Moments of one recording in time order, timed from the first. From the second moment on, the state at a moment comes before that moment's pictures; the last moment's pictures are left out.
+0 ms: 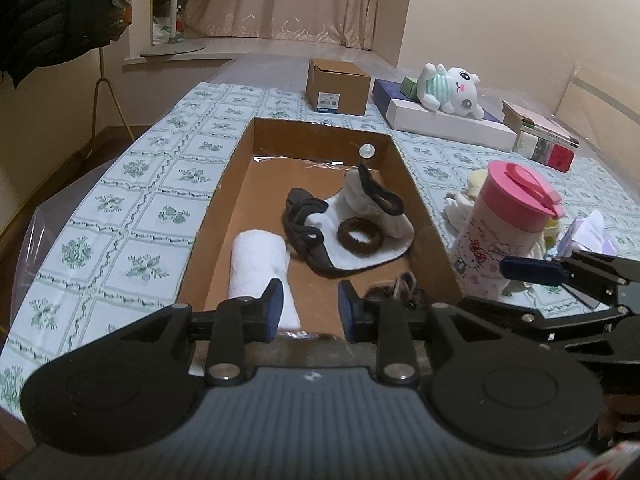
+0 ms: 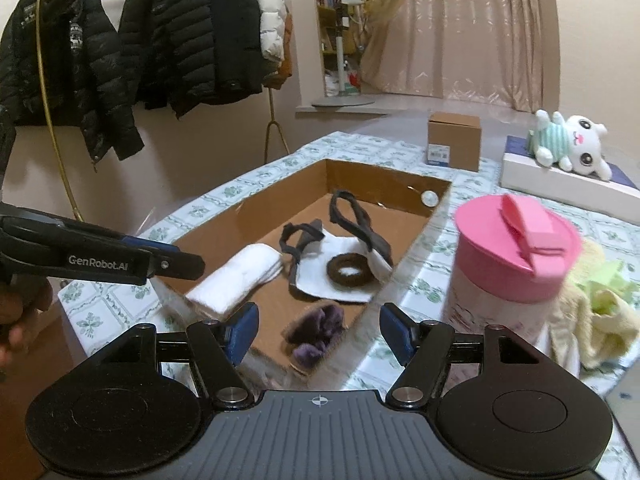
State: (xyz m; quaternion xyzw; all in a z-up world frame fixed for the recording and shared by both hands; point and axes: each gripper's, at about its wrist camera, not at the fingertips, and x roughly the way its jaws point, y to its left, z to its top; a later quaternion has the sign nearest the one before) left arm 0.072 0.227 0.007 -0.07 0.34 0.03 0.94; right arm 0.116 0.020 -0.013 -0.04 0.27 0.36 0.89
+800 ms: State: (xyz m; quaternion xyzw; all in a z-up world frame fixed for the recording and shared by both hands) left arm 0.022 0.146 0.021 -0.07 0.34 0.04 0.94; right arm 0.072 -0.080 0.021 -0.02 0.26 0.30 0.92
